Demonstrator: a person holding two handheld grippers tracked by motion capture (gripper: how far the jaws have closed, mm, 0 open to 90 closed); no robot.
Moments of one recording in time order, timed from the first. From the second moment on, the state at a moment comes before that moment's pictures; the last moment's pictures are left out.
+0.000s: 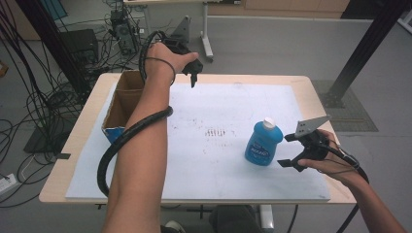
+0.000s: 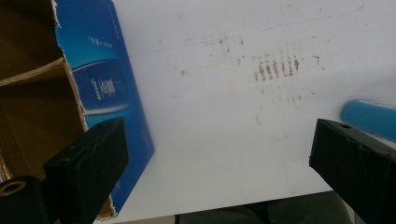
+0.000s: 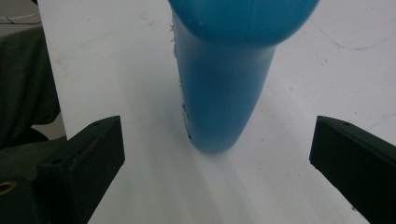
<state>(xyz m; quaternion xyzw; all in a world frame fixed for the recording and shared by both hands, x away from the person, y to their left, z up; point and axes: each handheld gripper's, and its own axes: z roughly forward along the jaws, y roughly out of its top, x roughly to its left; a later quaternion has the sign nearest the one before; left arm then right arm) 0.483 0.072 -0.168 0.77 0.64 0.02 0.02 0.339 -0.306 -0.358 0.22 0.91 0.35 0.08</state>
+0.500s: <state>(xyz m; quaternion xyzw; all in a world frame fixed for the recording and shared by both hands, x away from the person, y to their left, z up) 0.483 0.072 -0.168 0.77 0.64 0.02 0.02 0.342 -0.279 -0.377 0.21 0.89 0.38 0.09</state>
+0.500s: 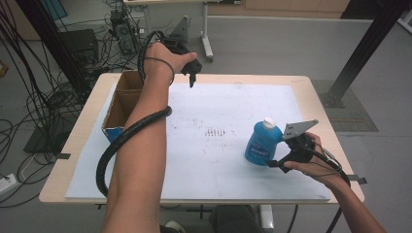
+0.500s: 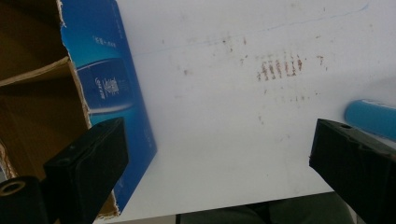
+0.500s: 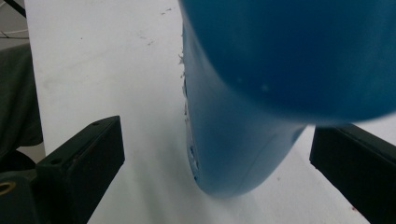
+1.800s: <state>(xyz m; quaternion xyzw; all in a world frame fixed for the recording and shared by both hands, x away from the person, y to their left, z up) 0.484 0.070 -0.173 0.77 0.64 0.02 0.02 0.349 -0.264 -0.383 0.22 0.88 0.41 0.11</state>
